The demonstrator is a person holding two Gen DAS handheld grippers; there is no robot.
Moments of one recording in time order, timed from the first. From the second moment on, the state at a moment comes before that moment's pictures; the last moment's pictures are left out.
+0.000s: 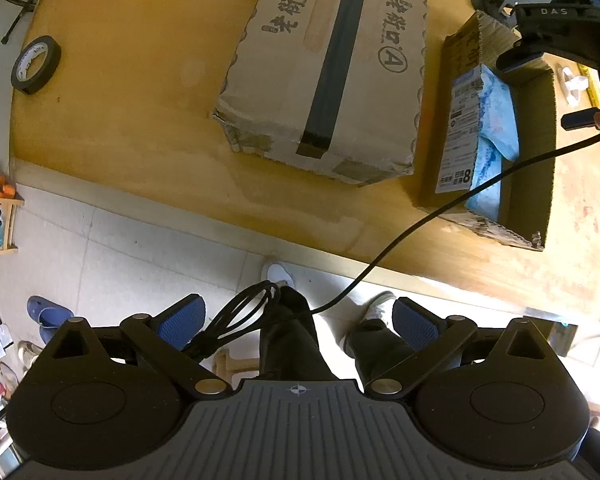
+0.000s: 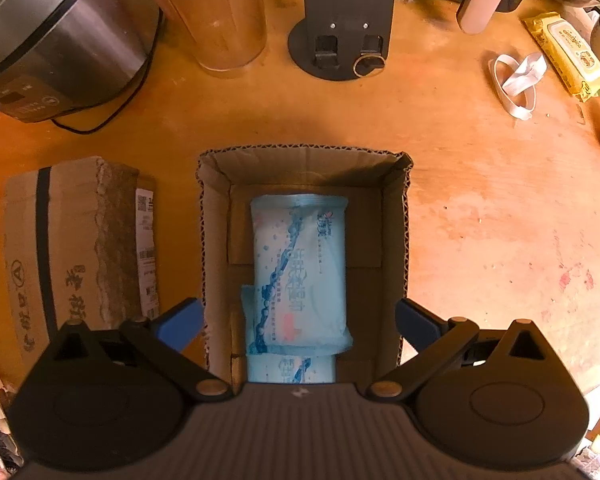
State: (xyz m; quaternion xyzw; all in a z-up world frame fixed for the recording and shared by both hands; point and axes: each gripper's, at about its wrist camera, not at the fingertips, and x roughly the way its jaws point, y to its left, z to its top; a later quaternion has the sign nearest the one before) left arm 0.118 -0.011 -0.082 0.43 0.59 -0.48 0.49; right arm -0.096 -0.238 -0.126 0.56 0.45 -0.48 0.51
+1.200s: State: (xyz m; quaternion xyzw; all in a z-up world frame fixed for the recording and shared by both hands) left arm 0.090 -0.027 -0.058 0.45 0.54 -0.51 0.50; right arm -0.152 -0.185 -0.055 0.56 0.42 -0.48 0.52
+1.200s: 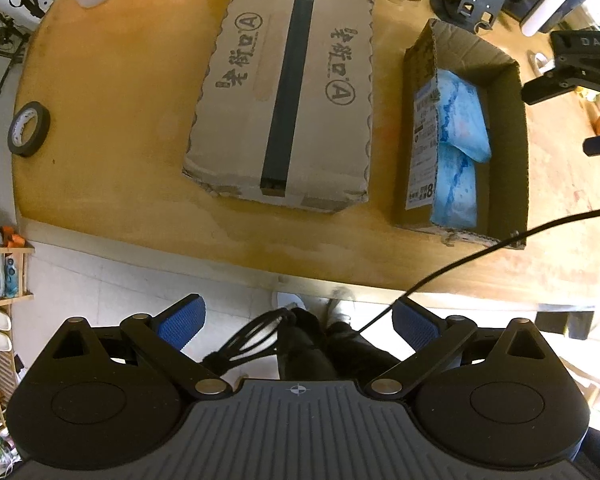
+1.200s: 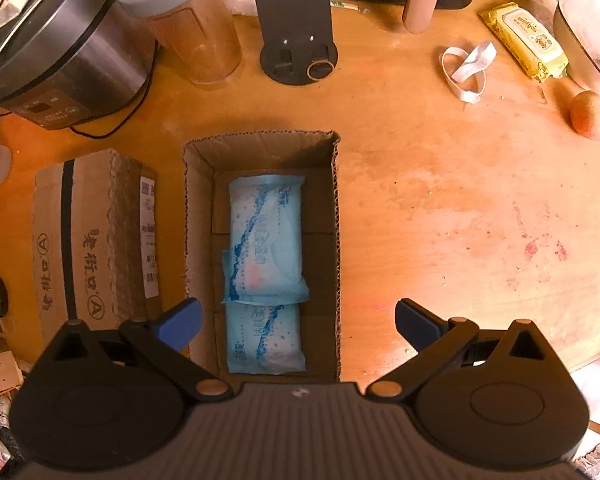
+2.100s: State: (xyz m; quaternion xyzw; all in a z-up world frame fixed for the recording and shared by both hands) left arm 0.139 -0.042 -0.052 0.46 0.52 -0.52 0.50; right arm -0.131 -0.137 -0.056 0.56 0.42 -0.48 0.53
